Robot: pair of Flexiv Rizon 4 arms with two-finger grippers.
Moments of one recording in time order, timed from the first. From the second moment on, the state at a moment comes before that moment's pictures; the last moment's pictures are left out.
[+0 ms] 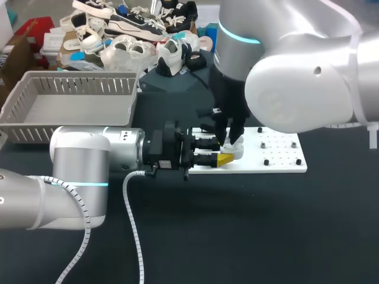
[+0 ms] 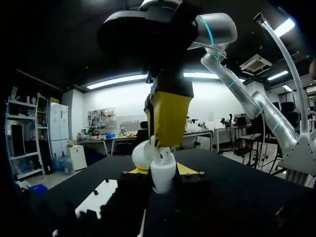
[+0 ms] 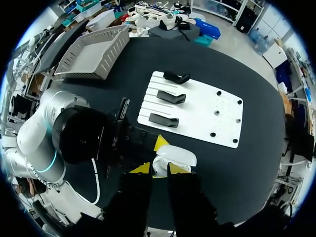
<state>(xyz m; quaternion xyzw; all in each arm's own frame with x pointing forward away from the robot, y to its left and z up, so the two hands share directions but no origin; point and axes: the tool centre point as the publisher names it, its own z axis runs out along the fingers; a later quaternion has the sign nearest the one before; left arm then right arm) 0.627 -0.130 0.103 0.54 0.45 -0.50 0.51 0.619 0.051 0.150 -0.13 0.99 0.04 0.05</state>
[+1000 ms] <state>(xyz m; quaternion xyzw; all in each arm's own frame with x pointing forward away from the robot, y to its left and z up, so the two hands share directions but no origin) 0.627 -0.130 0.103 0.54 0.45 -0.50 0.51 0.614 0.052 0.148 -0.12 0.99 0.04 0.06</state>
